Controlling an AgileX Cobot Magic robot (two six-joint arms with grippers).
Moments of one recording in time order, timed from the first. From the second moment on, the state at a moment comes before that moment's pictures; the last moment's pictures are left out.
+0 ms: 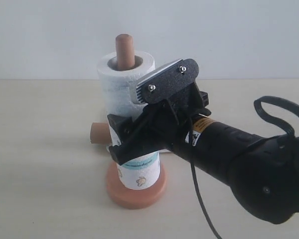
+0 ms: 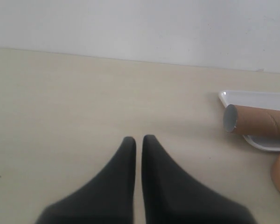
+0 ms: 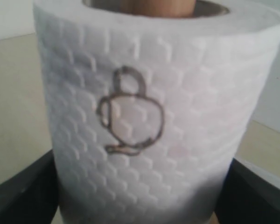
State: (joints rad) left arm 0.03 0.00 0.00 -0.11 0.31 0.00; right arm 0.91 1.57 -0.68 0.28 -0.60 -0.27
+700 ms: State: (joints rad) left arm 0.03 0.00 0.00 -0.11 0.31 0.00; right arm 0.91 1.46 -0.68 0.28 -0.41 -0.21
